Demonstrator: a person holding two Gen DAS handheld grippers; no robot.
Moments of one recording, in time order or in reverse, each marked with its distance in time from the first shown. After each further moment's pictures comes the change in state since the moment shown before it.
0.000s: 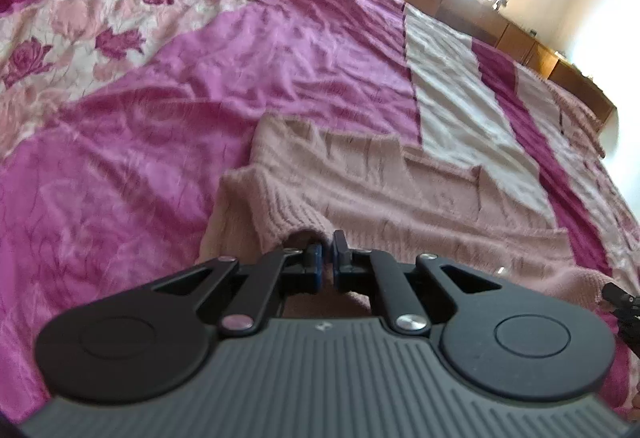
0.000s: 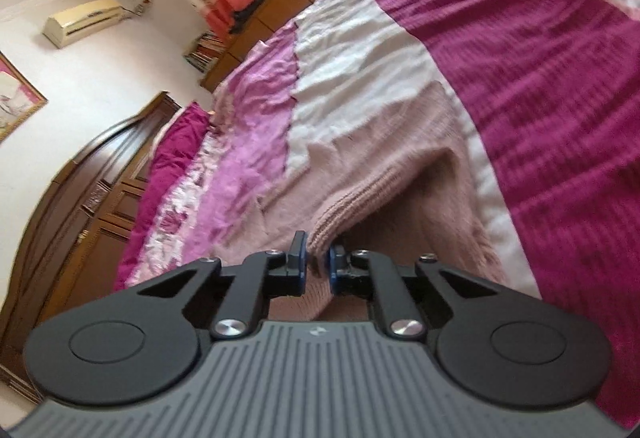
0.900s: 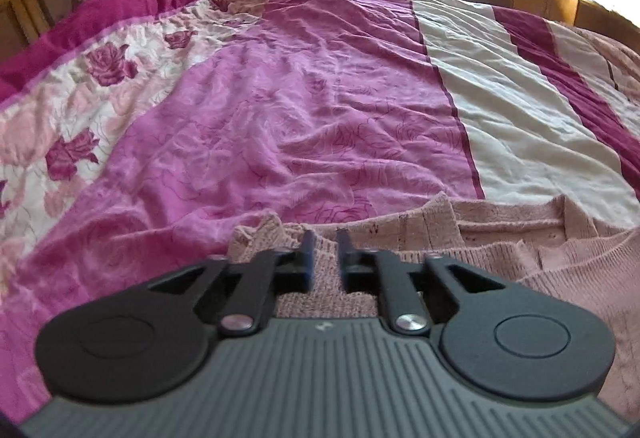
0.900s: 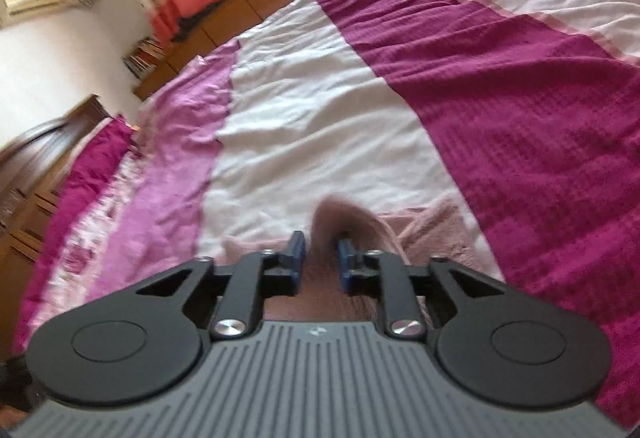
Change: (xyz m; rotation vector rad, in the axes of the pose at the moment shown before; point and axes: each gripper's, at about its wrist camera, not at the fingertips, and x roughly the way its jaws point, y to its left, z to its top) left arm 0.124 -0.040 0.071 0.258 -0.015 0.177; right arm 0.138 -0.009 0.078 -0.098 -0.078 -0.273
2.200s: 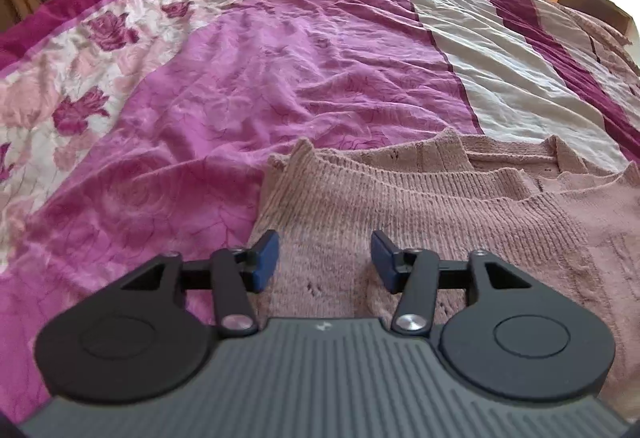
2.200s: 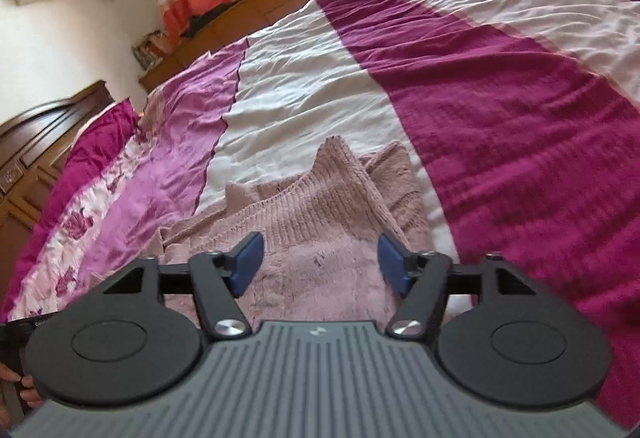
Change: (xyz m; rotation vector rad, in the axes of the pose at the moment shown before) left arm -0.020 0.036 -0.040 0.002 0.076 -0.056; right arm -0.083 -0.012 -0.056 -0.074 -0.037 -0.009
